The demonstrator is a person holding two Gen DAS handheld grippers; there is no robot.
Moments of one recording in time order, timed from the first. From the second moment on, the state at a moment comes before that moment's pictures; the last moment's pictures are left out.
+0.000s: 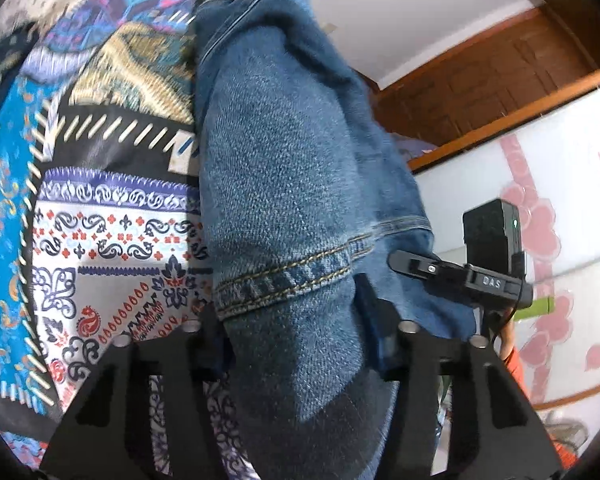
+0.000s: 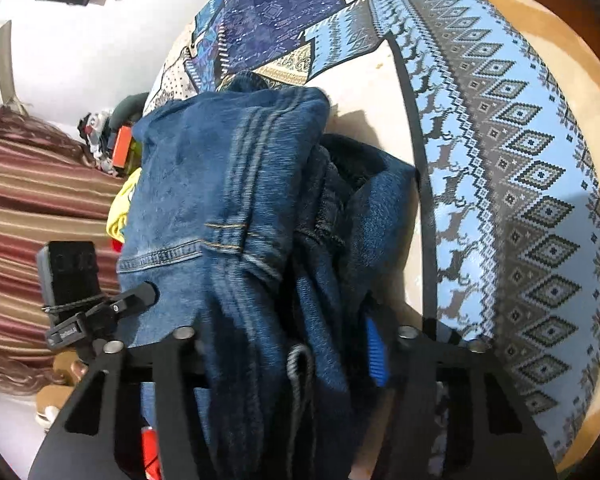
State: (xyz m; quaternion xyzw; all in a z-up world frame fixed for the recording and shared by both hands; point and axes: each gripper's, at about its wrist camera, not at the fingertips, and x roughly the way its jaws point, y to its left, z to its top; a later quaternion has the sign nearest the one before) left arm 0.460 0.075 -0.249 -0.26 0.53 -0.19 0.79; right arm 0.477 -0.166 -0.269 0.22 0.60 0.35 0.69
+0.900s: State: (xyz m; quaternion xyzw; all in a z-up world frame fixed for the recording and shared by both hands) left arm 0.385 0.332 -0.085 -0.24 0.35 -0.08 0.90; right arm 0.448 0.090 -0.100 0.12 0.45 0.47 0.75
